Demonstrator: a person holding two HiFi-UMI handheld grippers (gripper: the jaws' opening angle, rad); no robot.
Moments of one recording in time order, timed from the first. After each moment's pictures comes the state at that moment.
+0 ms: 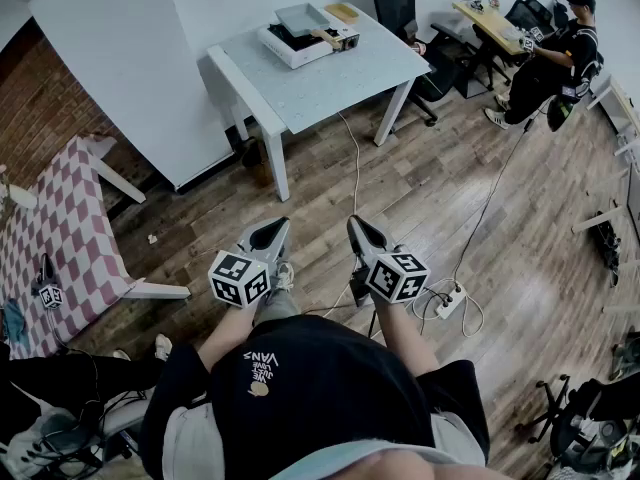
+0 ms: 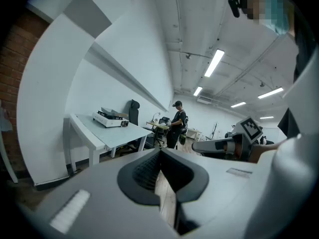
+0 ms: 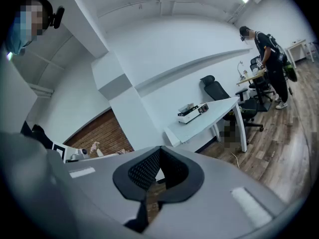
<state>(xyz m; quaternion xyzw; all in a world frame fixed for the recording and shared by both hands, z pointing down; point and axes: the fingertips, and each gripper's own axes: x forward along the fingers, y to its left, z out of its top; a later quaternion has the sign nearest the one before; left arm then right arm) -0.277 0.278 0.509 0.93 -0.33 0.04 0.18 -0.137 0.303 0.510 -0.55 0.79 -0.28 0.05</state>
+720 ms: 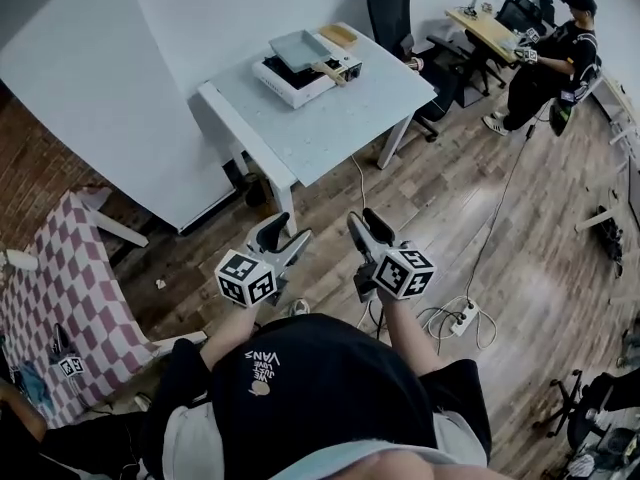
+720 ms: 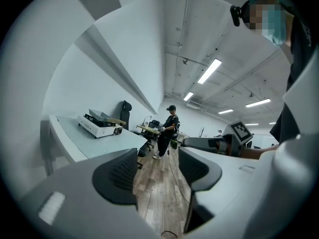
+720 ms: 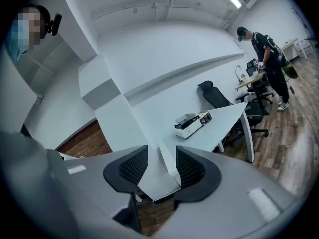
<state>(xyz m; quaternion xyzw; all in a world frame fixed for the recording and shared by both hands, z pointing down) -0.272 0.117 0.489 0.95 -0.25 0.01 0.19 -0.143 0.136 0.482 -0.58 0.77 -0.26 0.10</state>
